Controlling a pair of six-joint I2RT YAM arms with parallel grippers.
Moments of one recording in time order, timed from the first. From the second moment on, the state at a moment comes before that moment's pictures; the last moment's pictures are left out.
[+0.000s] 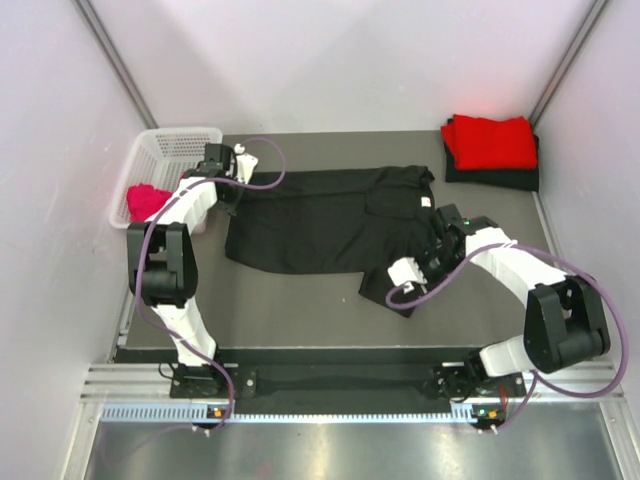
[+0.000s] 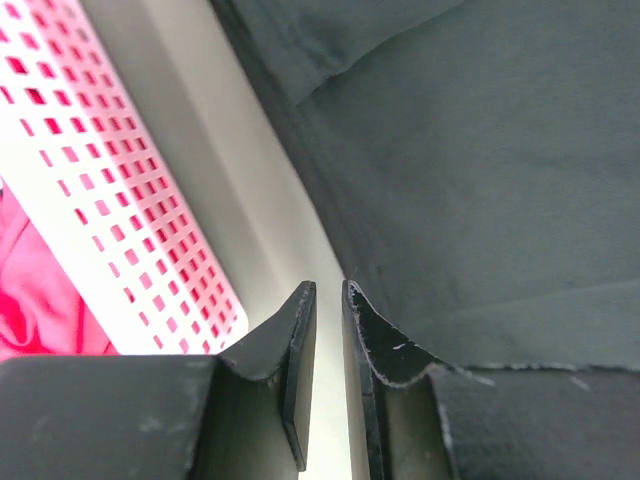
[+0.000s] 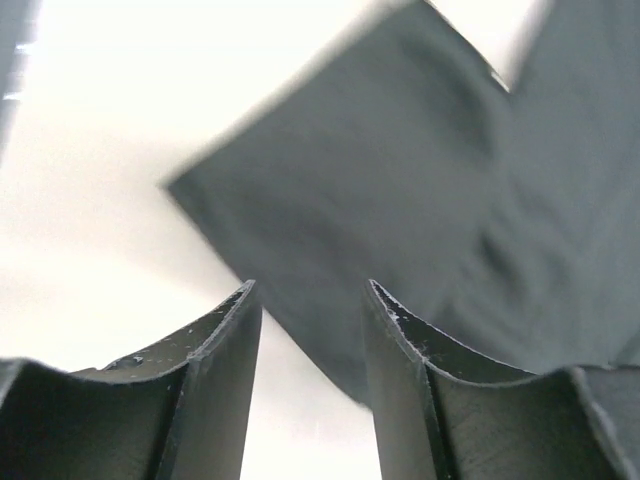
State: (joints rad) left arm -0.06 1.86 1.43 -0.57 -0.02 0.42; right arm 0.30 1.41 0.90 -0.94 -0.59 -1.71
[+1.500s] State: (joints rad) left arm 0.02 1.88 1.48 -0.53 -0.04 0.42; right arm 0.50 1.56 0.84 -1.00 -0.50 -1.87
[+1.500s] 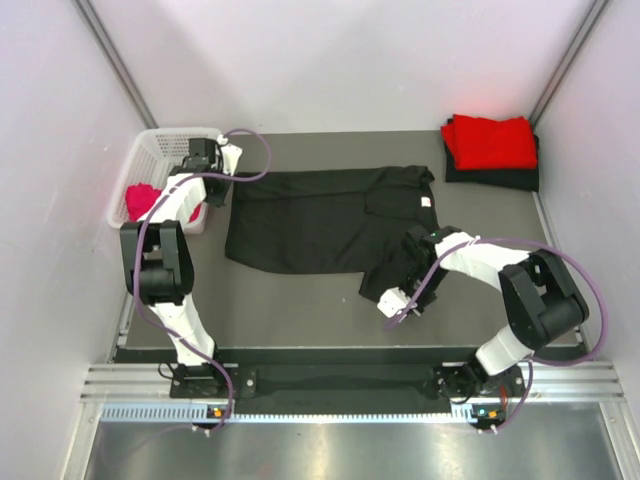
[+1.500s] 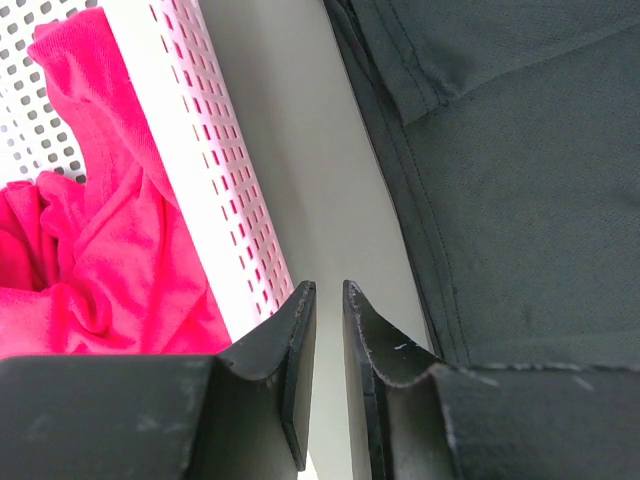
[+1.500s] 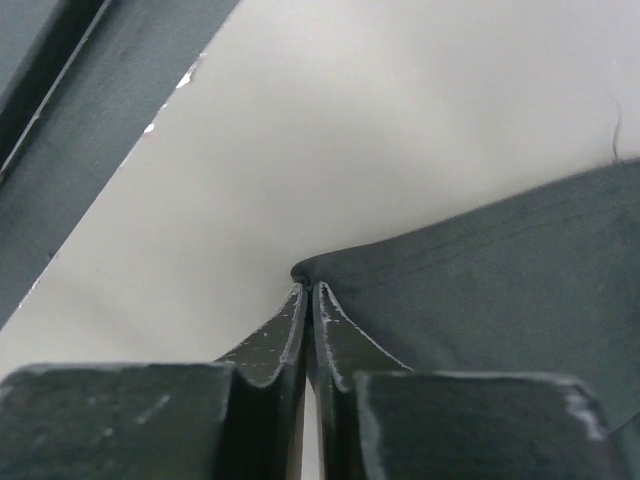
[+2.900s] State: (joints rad) left arm 0.10 1.99 1.39 -0.95 0.40 0.57; right arm 0.46 1.49 1.00 -0.78 -0.40 -1.29
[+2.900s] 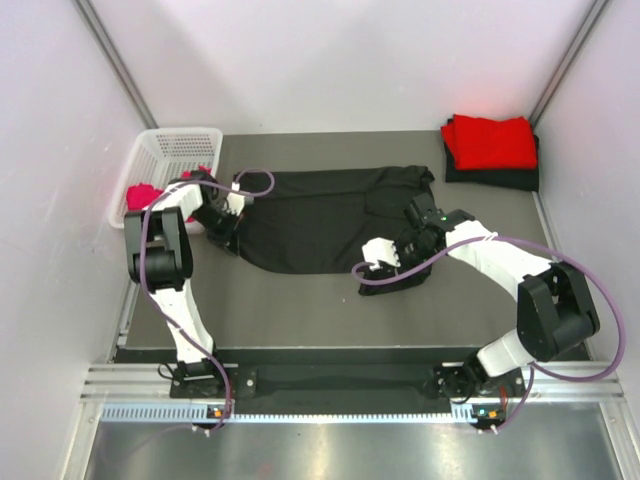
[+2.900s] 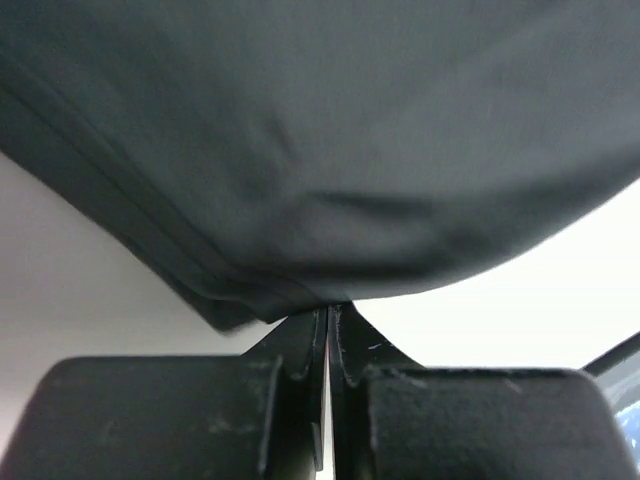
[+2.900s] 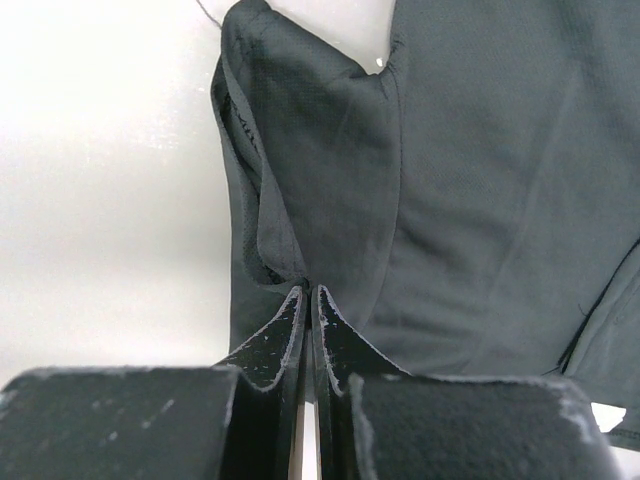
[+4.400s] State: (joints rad) left arm 0.05 2.11 1.70 -1.09 0.52 0.55; right arm 0.47 1.52 1.00 -0.74 -0.39 -1.24
